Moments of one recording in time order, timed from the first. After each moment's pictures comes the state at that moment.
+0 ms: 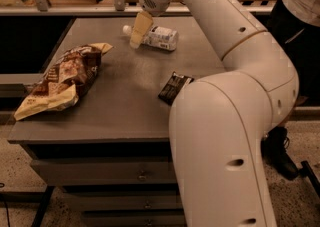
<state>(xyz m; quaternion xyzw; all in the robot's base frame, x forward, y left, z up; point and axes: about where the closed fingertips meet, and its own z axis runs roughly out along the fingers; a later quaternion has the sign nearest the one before) 0.773 0.019 0.889 -0.54 0.82 0.02 0.21</state>
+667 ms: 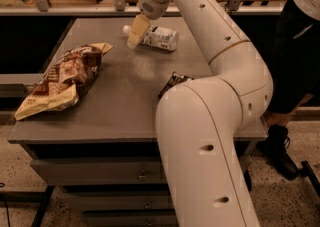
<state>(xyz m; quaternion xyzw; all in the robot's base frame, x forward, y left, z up) 0.802 0.029 0.868 -0.52 0.82 0.05 0.22</state>
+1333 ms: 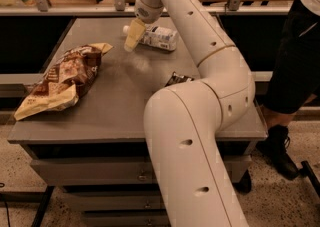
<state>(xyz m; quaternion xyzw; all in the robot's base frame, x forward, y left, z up) 0.818 0.043 0.846 -0.52 0.83 0.04 0.21</state>
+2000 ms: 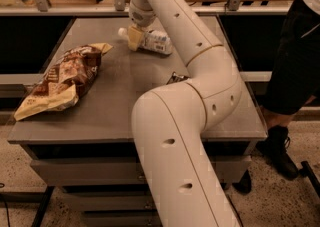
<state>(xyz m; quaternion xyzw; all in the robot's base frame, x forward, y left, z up) 0.818 0.049 0.830 -0.54 0.83 0.01 0.18</state>
